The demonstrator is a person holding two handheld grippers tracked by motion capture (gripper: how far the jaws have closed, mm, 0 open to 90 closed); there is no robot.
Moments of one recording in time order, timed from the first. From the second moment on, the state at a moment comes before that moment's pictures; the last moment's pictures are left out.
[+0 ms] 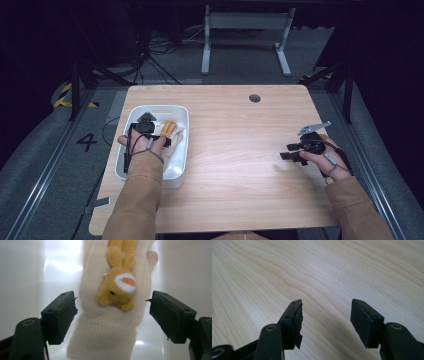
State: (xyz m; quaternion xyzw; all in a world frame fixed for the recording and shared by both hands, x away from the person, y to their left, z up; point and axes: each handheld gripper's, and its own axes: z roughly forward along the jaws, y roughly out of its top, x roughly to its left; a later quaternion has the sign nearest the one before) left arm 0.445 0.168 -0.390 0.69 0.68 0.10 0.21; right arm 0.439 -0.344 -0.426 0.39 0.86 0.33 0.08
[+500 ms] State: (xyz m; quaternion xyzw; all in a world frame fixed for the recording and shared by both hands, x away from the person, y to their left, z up) left arm 0.432 0.161 -0.352 0.72 0.63 0.12 0.27; right arm 0.442 -0.342 -0.424 0.39 0.86 0.33 0.08
